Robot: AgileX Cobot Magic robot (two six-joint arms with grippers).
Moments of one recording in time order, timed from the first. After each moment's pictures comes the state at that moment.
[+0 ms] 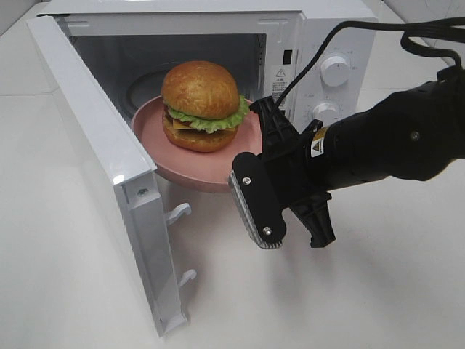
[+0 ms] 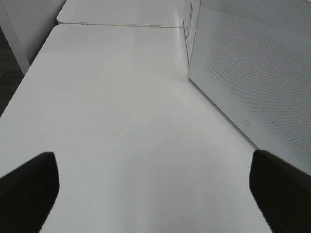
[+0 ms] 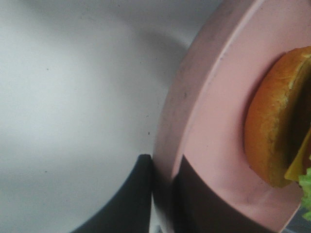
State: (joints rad) left arm 0.04 0.00 -0.50 -0.04 1.05 0.02; right arm 0.67 1.65 -0.78 0.09 -0.01 -1.60
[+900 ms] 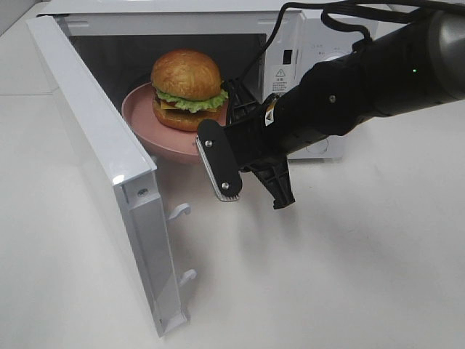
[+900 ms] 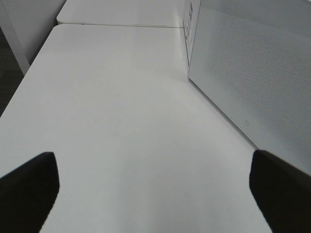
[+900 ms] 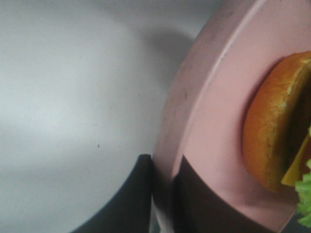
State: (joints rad) left arm 0.04 0.00 -0.50 -0.04 1.05 0.02; right arm 0.65 1.87 -1.06 -0.01 0.07 -1.52
